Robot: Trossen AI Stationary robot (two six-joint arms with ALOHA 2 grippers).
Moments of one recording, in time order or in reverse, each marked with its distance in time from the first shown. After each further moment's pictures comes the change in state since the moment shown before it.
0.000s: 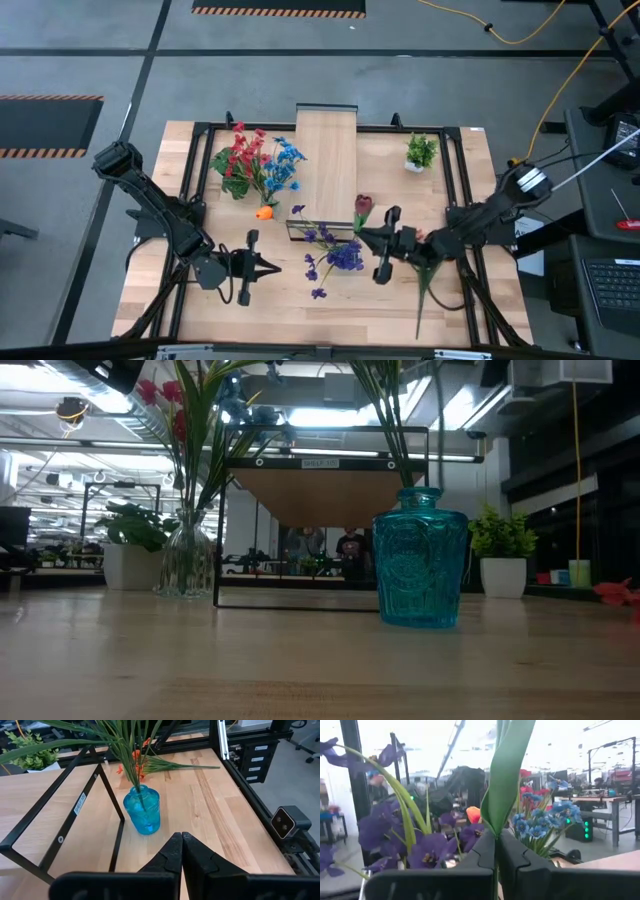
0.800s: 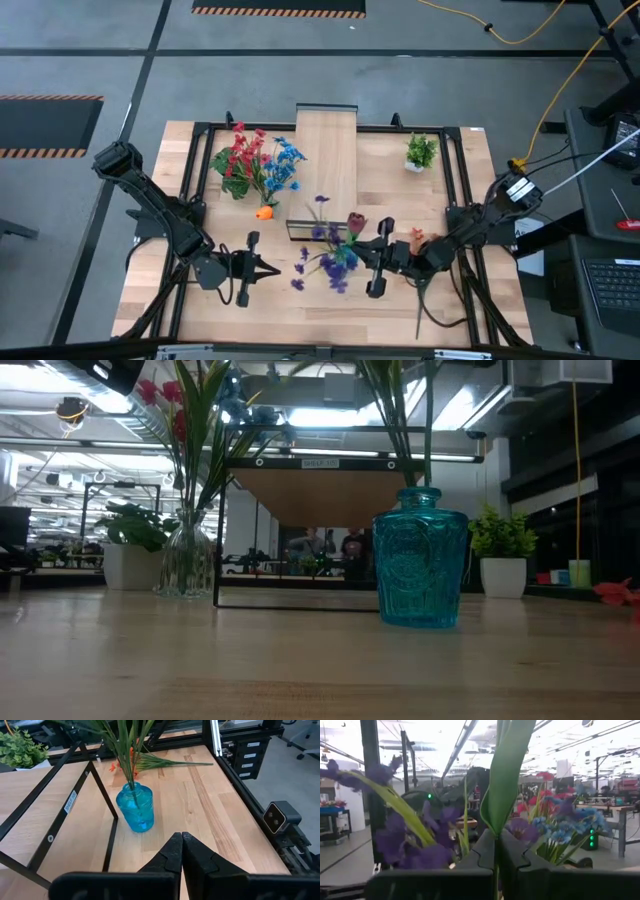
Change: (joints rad) left arm 0.000 0.000 0.000 -0.008 0.037 0.000; right arm 0.040 0.119 0.109 0.039 0.005 -0.071
